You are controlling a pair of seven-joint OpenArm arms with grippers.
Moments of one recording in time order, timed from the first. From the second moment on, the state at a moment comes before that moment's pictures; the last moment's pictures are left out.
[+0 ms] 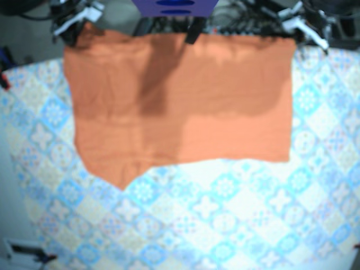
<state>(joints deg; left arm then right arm) 64.8 -46.5 -3.2 108.9 34.1 -7.9 10.0 -58.8 21.9 4.6 101.8 -68.1 -1.9 -3.5</state>
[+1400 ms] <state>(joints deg) 49.7 -45.9 -2.2 108.4 34.1 -8.9 13.2 -42.0 21.6 4.0 102.7 -68.1 10.2 -4.1</state>
